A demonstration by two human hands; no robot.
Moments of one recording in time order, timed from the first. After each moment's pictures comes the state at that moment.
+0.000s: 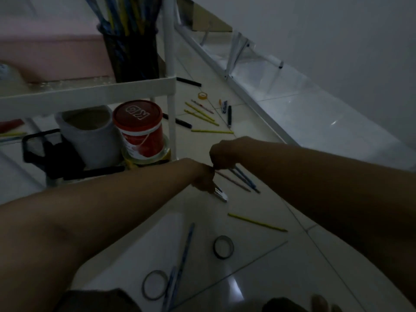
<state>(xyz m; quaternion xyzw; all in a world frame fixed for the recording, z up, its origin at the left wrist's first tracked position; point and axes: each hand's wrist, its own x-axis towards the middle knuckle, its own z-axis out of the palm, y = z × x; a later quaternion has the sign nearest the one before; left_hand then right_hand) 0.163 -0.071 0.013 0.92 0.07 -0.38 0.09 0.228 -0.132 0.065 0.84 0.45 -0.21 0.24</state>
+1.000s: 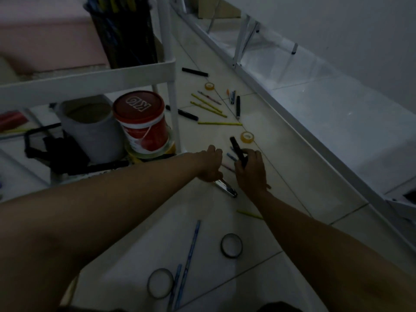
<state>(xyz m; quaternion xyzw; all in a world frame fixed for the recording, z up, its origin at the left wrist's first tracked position) 0.168 -0.059 -0.005 0.96 0.08 -0.24 0.10 0.235 -0.193 -0.080 0.89 0.22 0.04 -0.40</state>
